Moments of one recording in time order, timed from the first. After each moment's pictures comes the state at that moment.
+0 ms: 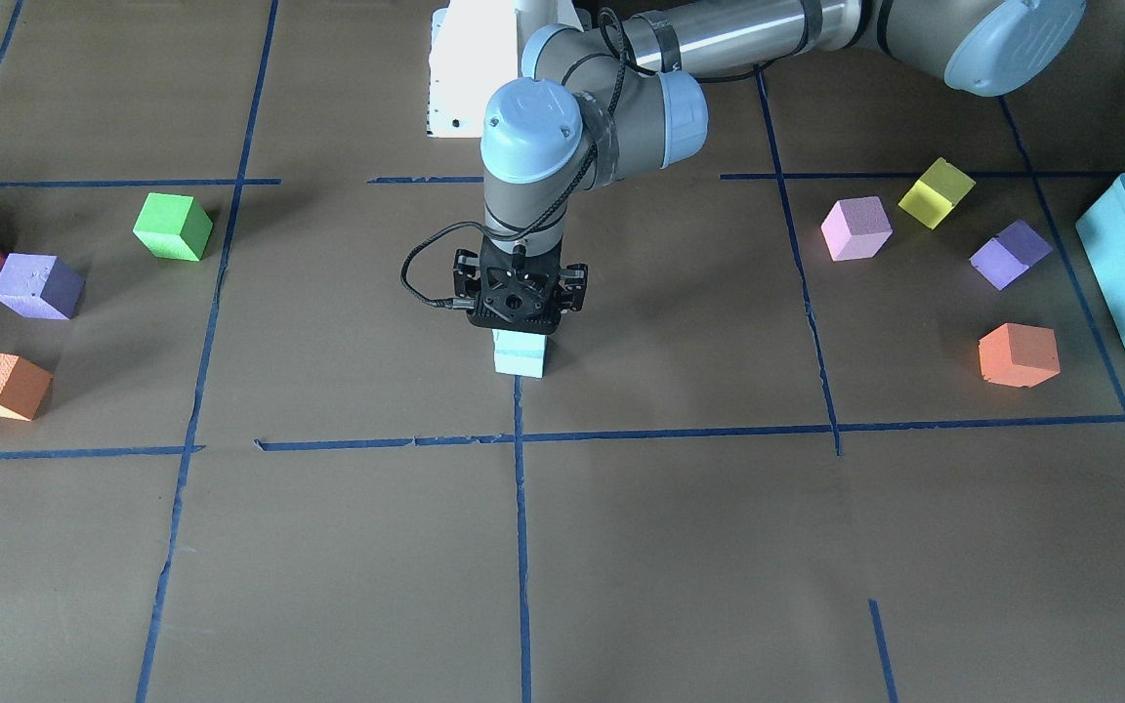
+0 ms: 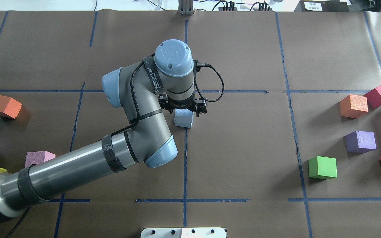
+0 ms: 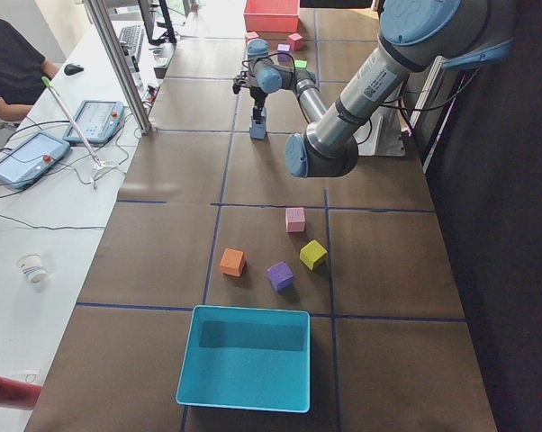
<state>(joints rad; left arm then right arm) -0.56 -2.52 -1.39 -1.60 -1.96 -1.06 1.63 -1.57 1.89 -1.93 2.40 -0.12</state>
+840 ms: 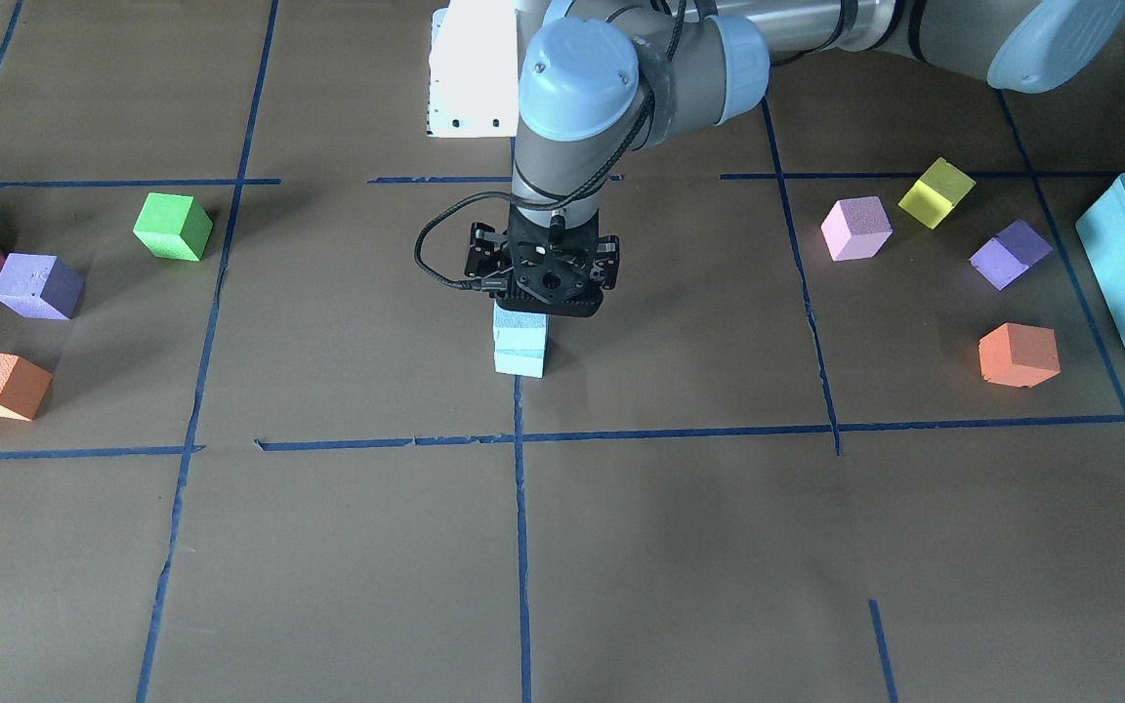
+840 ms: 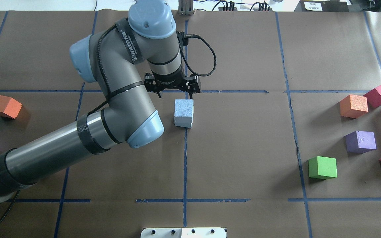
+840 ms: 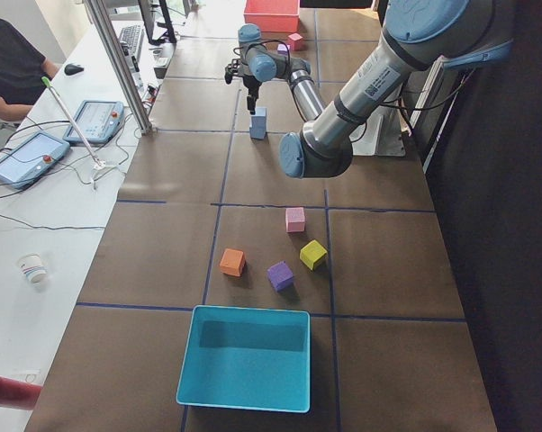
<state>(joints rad) -0.67 -2.48 -1.59 -1.42 -2.07 -1.05 1.64 -1.58 1.89 -1.93 2.40 -0.14</state>
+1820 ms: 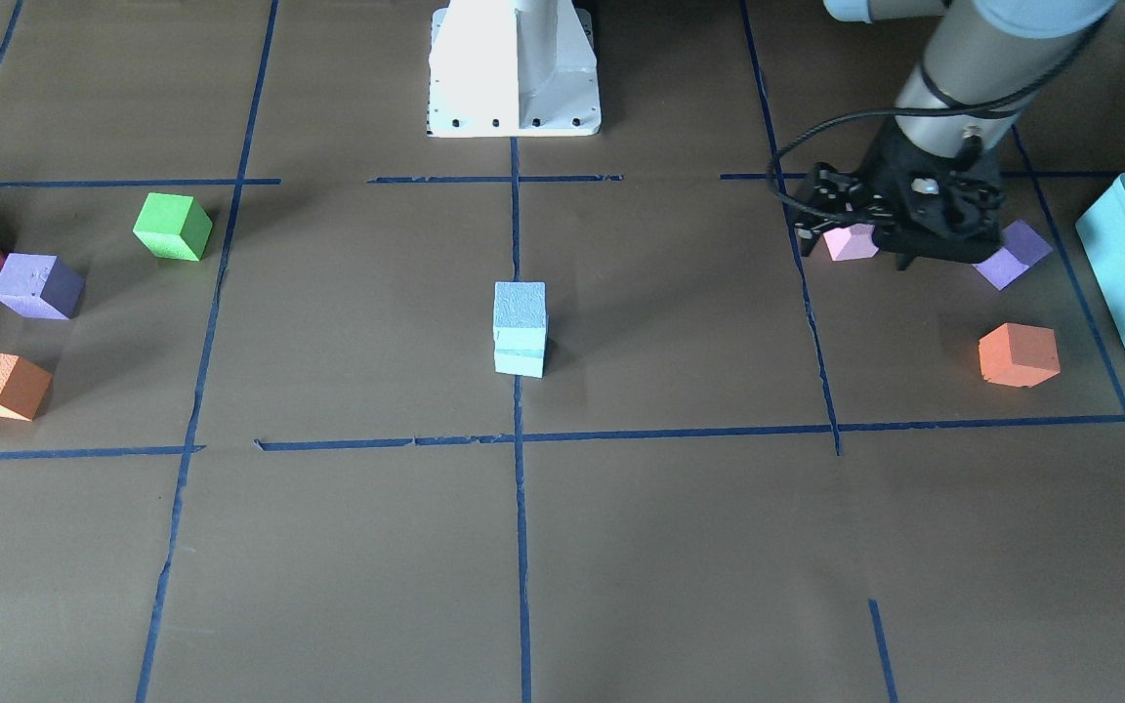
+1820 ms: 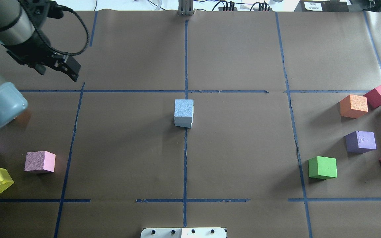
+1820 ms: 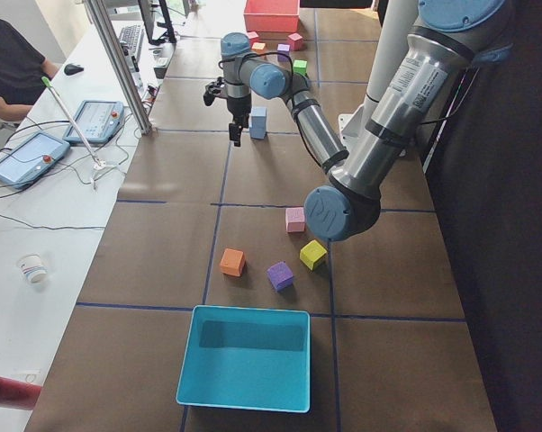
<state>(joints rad) -1.03 -2.02 -1.99 -1.21 -2.20 -0.50 1.65 -1.72 1.82 -1.69 2.40 -0.13</state>
